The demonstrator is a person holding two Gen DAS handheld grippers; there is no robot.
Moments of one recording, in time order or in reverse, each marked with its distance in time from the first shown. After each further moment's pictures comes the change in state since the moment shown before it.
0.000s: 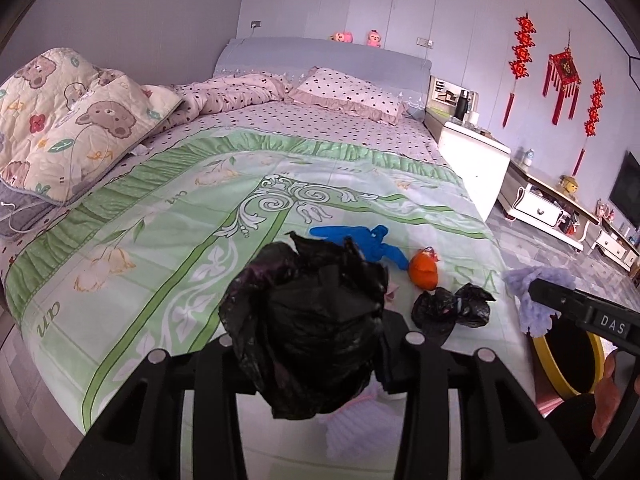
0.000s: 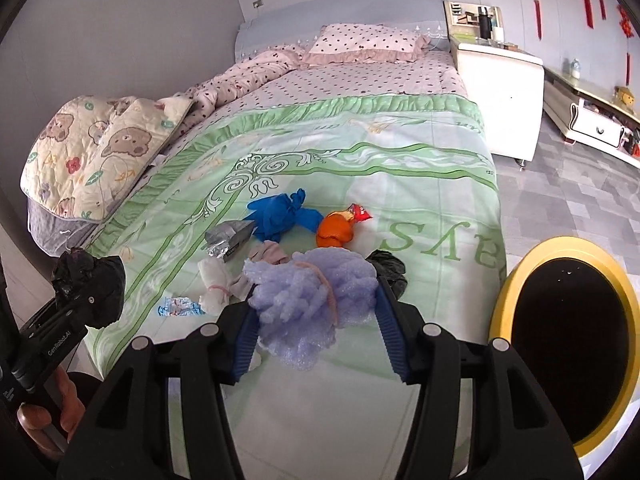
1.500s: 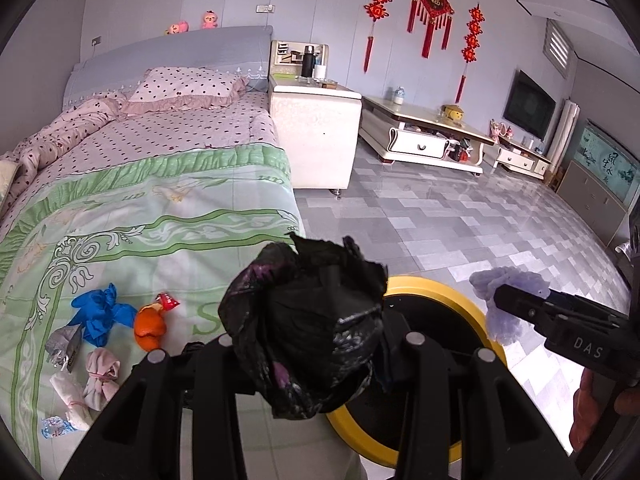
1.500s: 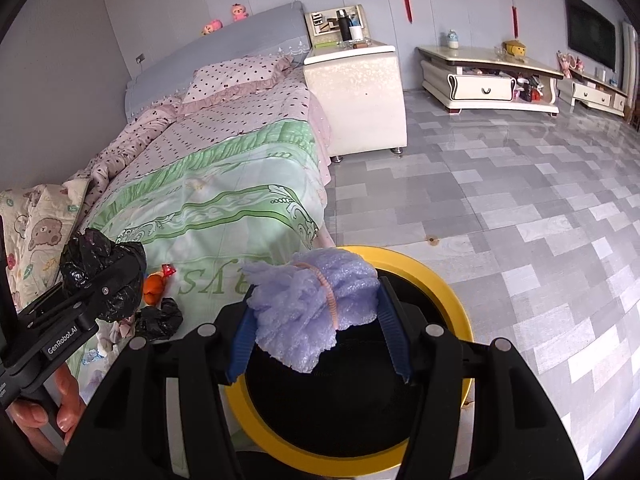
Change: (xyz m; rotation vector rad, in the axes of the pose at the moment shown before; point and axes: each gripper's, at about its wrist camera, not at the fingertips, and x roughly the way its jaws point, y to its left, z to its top) left arm 0.058 -0.302 0.027 0.316 0.119 -0.359; right arm -0.124 -0.254 -0.006 0.285 -0.070 -0.278
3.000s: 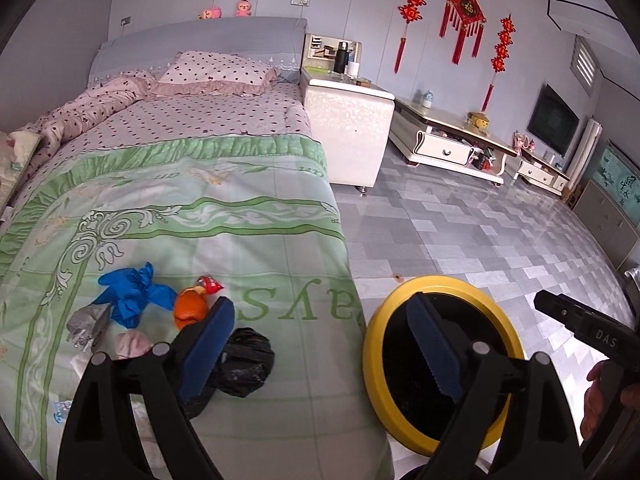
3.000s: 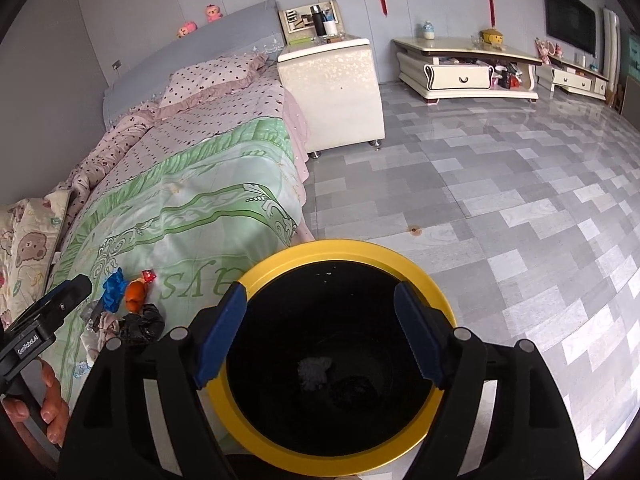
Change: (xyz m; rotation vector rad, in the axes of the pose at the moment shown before) left arm -0.023 0.061 -0.002 -0.096 0.008 0.071; right arm 0.001 0.008 0.000 0.025 -0.003 -0.045
